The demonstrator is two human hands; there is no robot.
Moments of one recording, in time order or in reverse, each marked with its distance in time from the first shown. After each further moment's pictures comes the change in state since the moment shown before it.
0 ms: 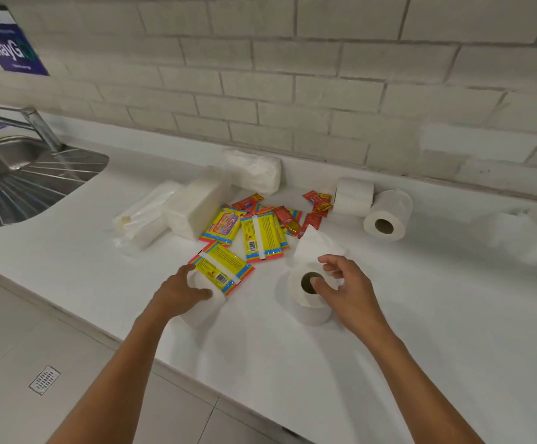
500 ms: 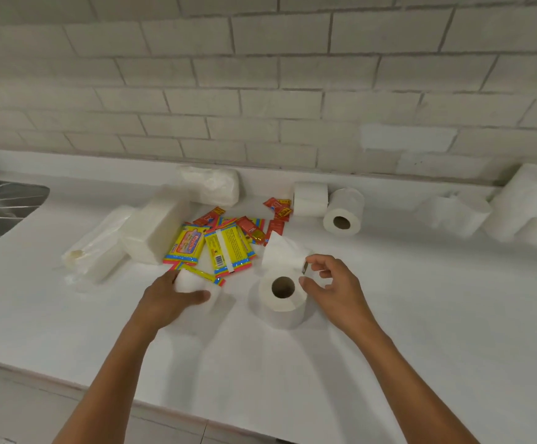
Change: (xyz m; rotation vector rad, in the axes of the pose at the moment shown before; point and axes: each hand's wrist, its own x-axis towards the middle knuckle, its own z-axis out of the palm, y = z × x) left_hand -0.022 0.049 -0.006 -0.190 -0.012 0.231; right_hand -0.014 -0.005 -0.018 0.041 0.147 0.066
